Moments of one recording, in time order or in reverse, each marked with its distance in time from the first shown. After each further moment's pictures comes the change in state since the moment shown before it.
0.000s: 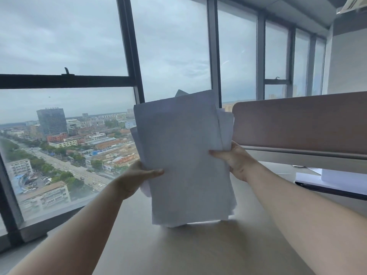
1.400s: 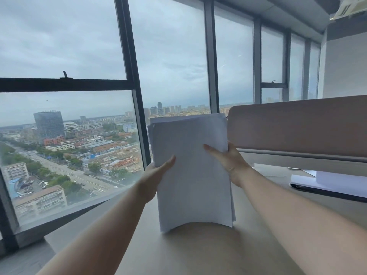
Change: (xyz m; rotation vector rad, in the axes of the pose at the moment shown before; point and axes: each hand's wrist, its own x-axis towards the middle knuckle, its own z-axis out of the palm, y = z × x) left_hand 0.007 0.005 0.061 -0.188 0.130 -0.060; right_hand -0.014 -0.004 0.010 -0.056 0.094 -0.113
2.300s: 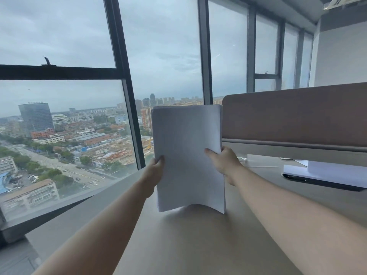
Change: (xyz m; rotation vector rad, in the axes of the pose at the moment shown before) left_hand 0.049 -0.050 -0.004 0.312 0.213 -0.083; right_hand 0.006 0.030 -0.007 -0.323 0.207 0.167
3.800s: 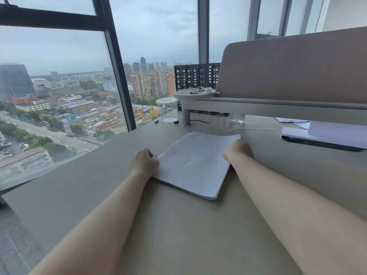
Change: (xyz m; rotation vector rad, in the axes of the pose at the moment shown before) left_hand -0.005 -0.095 0.005 0.818 0.238 -0.080; right_hand 0.009 0.096 -0.015 -0.860 0.207 0.407
